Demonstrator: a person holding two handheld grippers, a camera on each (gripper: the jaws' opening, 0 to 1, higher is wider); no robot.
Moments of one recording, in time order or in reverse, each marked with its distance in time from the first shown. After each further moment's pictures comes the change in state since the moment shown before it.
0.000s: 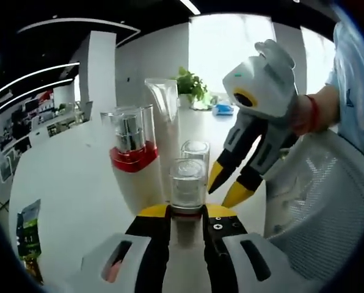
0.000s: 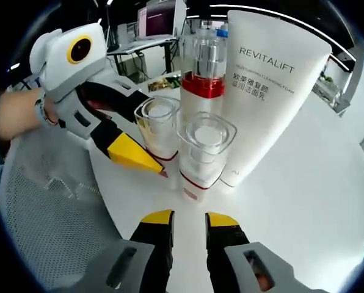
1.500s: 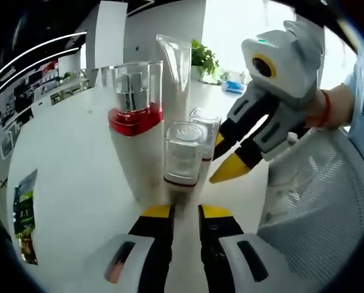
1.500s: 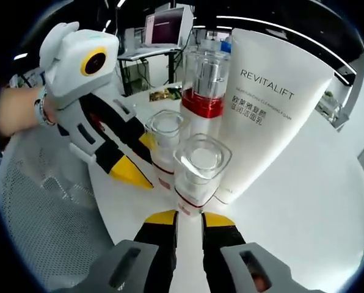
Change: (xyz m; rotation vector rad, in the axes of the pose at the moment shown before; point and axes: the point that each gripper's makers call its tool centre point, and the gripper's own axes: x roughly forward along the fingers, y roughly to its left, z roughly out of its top) left arm 0.001 -0.005 -0.030 -0.106 0.209 0.015; right arm 0.001 -0.005 0.018 -0.059 -0.086 -0.018
